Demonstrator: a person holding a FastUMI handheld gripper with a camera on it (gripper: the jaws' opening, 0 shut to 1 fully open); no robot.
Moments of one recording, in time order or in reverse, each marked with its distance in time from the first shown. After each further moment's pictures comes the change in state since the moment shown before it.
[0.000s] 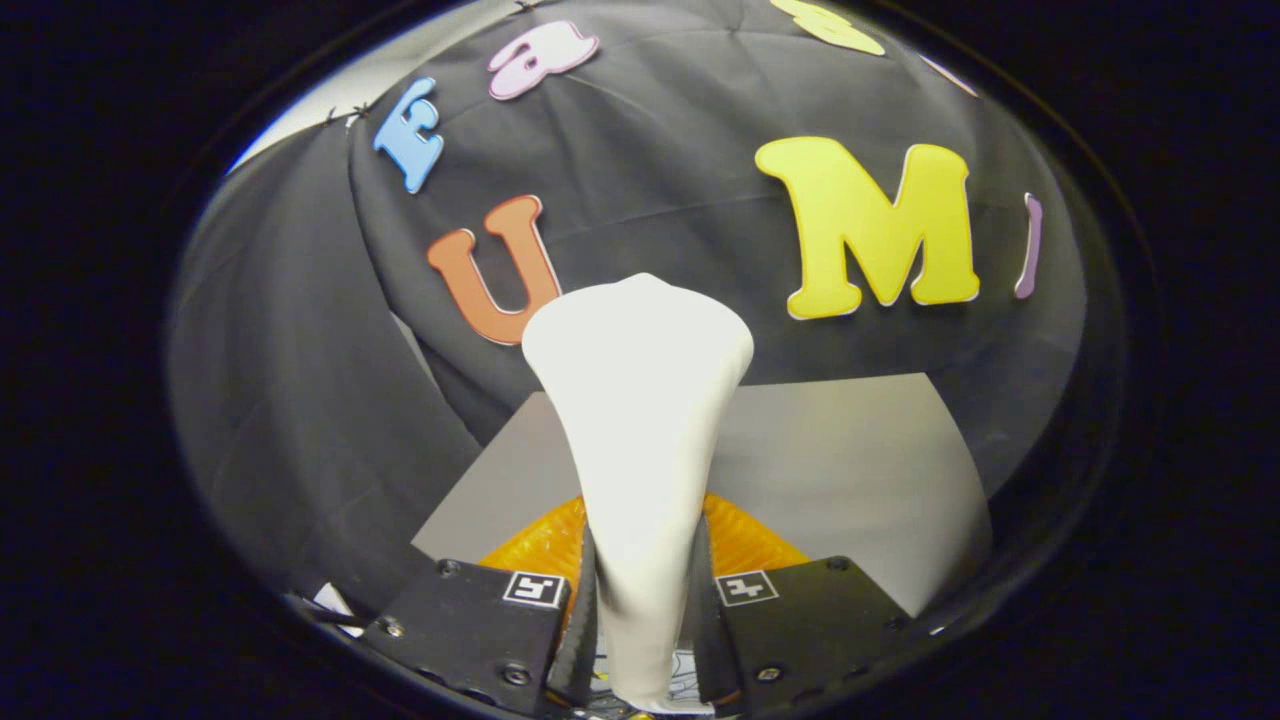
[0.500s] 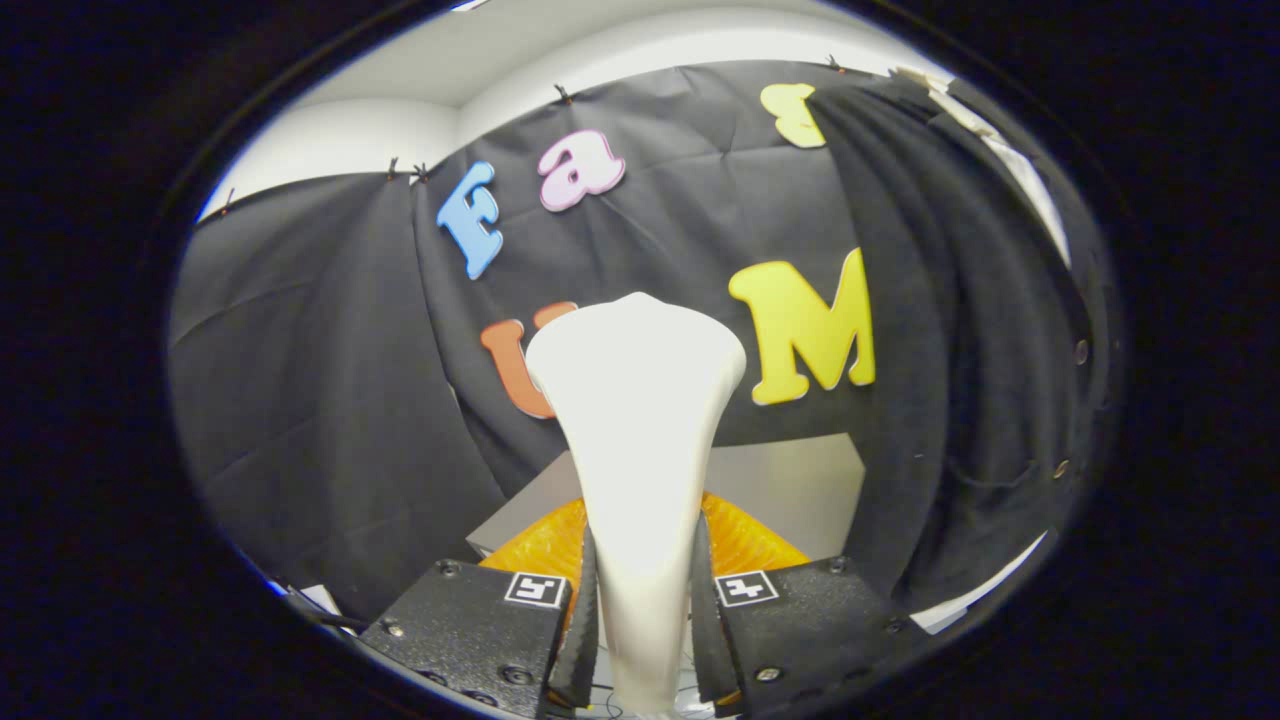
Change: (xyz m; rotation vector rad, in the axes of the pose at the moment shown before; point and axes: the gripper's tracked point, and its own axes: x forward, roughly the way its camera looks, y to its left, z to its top) arm -0.185 -0.011 0.013 -0.046 -0.321 -0.006
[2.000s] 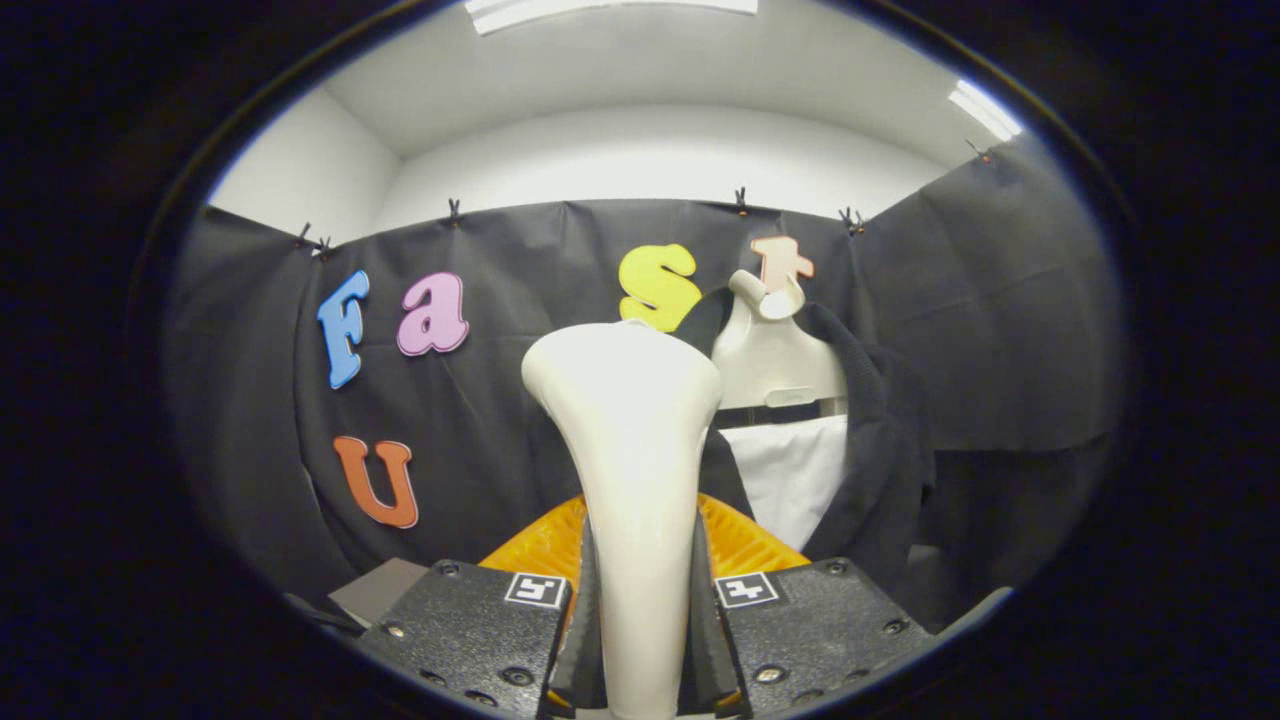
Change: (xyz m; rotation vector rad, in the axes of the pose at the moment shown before) arm -0.066 -0.188 0.228 -0.153 -0.292 -0.400
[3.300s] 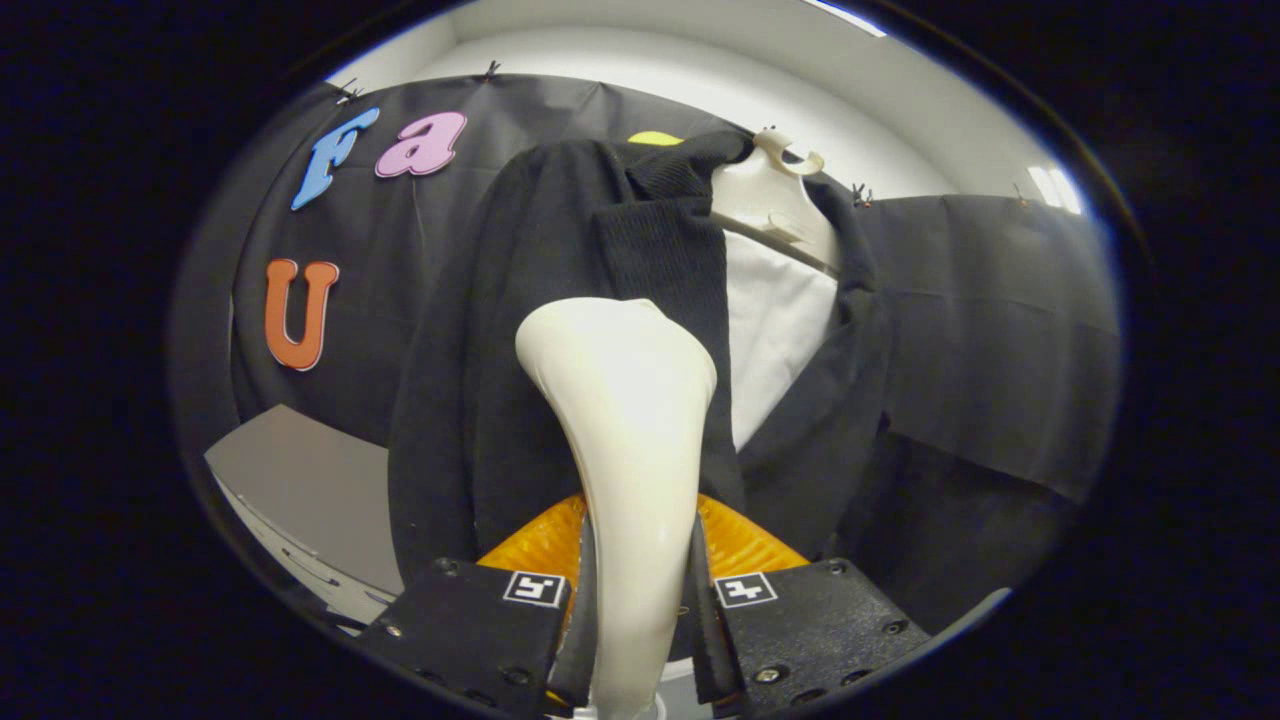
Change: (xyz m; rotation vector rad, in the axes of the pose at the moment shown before) arm -0.003 -0.052 -0.152 -0.278 0.258 -0.200
